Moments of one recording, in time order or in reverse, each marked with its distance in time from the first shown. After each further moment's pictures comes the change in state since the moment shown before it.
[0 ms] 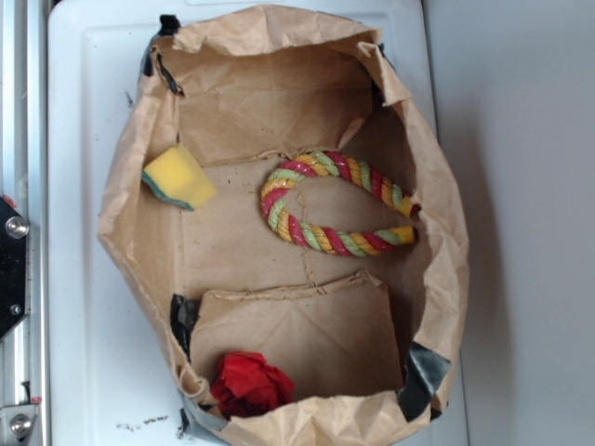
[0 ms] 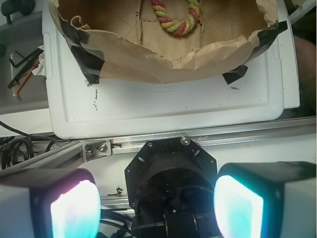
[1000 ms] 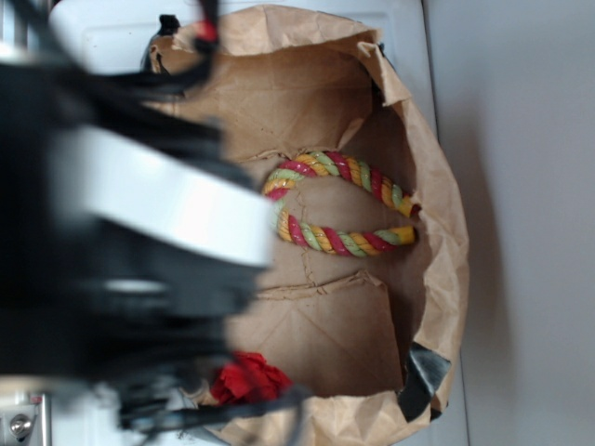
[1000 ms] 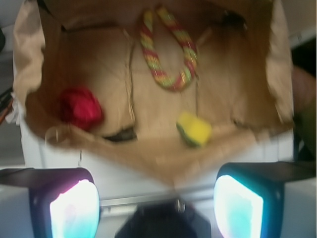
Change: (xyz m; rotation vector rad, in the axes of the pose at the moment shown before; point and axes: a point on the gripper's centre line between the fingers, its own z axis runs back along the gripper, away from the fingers) arm 0.112 0.013 -0.053 0.087 -0.017 0.029
